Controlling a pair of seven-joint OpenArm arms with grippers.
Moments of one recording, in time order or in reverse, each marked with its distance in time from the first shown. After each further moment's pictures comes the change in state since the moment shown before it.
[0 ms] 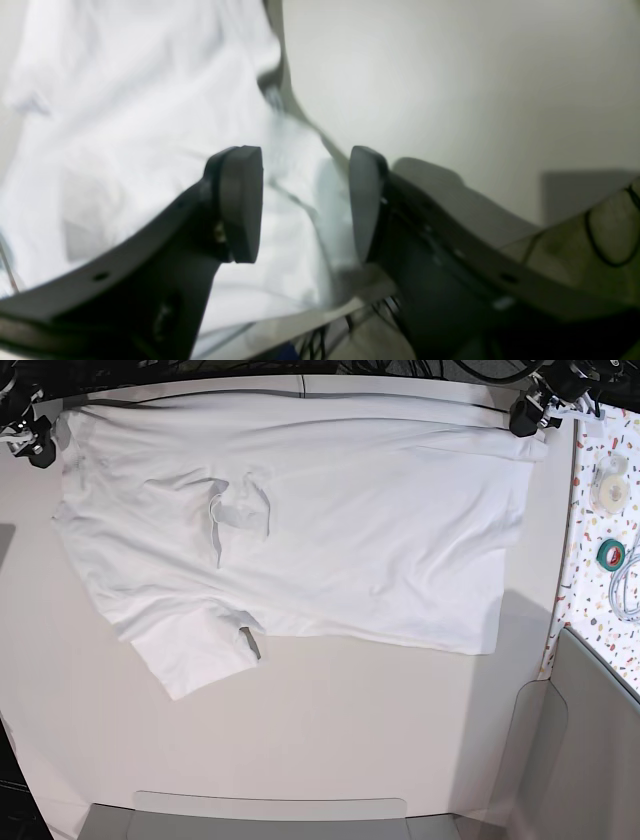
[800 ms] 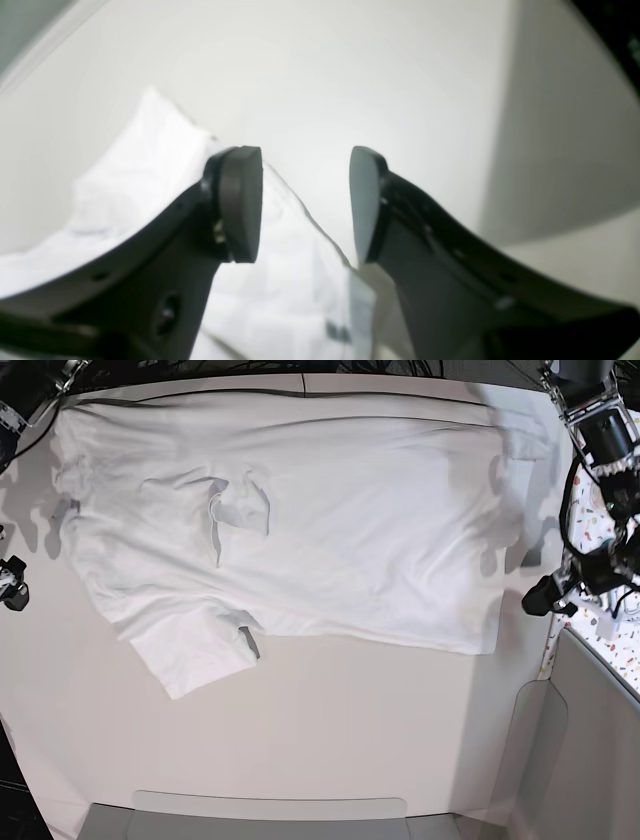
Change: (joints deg) left arm -43.8 -24.9 29.2 -26.4 3.5 0.0 2.6; right arm 33.6 13.6 -18.0 -10.0 -17.9 1.6 -0.3
